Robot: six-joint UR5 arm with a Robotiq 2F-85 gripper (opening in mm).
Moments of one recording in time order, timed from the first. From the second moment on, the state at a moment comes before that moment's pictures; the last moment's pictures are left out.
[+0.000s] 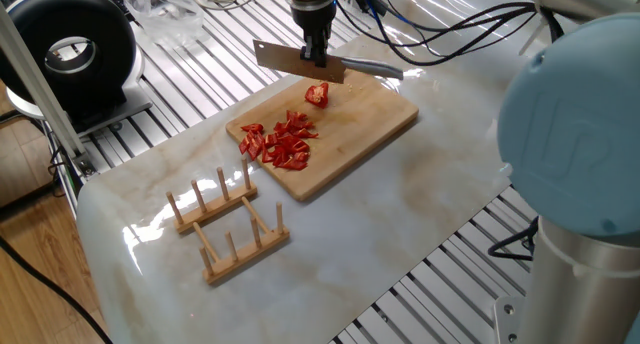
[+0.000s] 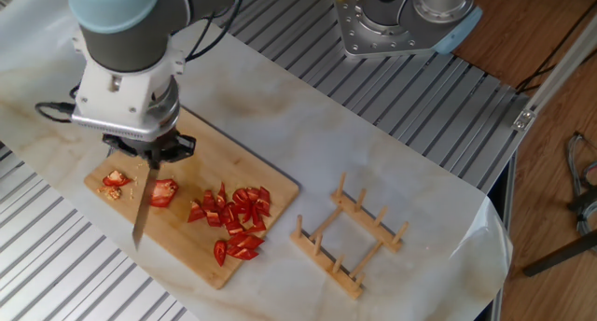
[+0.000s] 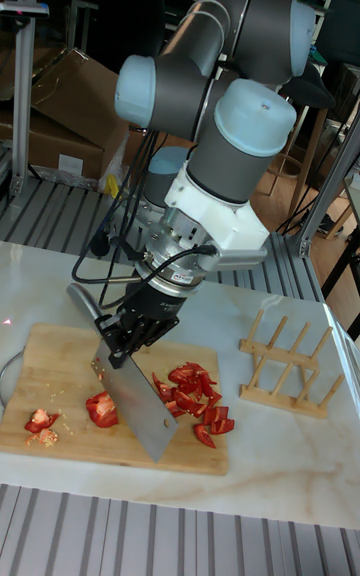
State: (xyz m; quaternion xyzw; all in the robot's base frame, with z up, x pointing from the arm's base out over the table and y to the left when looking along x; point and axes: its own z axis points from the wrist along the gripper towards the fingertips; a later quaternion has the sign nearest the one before) arm 0.650 -0.061 0.119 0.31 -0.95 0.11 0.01
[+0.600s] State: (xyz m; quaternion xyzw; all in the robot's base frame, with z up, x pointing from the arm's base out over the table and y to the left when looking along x) arm 0.647 -0.065 0.112 0.36 -0.93 0.10 0.02
